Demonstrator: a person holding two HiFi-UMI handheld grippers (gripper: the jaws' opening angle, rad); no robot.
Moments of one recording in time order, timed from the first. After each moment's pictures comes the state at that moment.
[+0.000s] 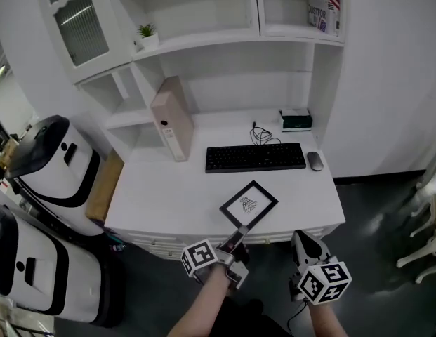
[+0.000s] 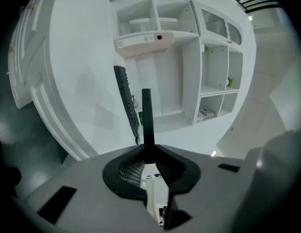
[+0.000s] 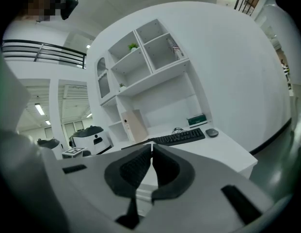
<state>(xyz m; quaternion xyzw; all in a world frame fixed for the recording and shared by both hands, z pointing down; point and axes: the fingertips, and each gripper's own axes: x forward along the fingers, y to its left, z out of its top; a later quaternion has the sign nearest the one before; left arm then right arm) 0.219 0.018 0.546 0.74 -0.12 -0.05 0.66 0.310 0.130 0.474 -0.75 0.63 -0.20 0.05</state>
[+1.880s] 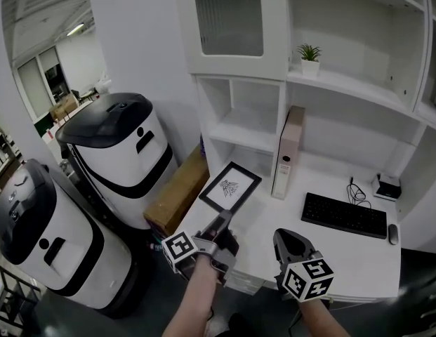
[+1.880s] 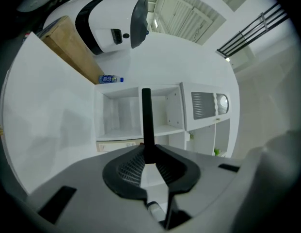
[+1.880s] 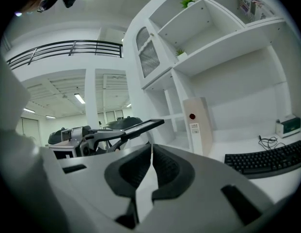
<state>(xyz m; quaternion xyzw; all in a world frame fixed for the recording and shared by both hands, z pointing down) -0.059 -0.282 0.429 0.70 -0.24 -0.30 0.61 0.062 -0.200 0.424 -0.58 0.80 -0.14 -0.01</state>
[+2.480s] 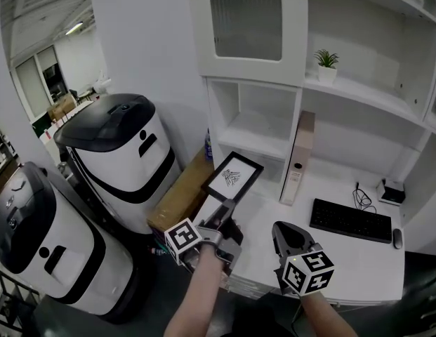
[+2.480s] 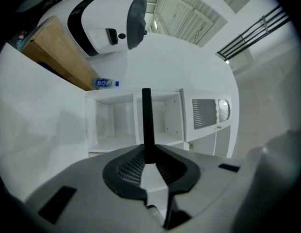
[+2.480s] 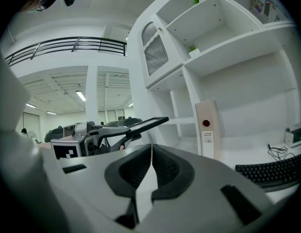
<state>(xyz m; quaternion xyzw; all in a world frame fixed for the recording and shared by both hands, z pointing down) -0.077 -0.337 0.400 0.70 -0.23 -0.31 0.60 0.027 -0.252 0.404 -0.58 0.81 -0.12 -0.02</state>
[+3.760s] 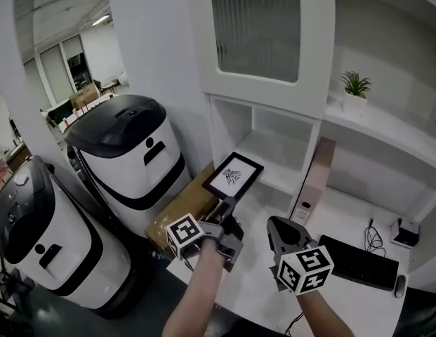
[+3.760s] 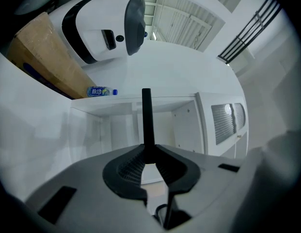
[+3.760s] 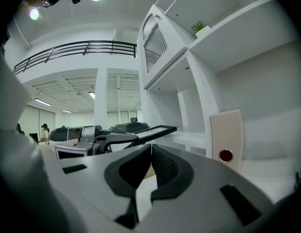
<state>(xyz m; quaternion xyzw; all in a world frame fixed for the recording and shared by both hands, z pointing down) -0.046 -0.459 0.393 0.68 -0.30 -0.34 0.57 0.053 -0.385 0.374 -0.51 0.86 -0.08 -0.02</state>
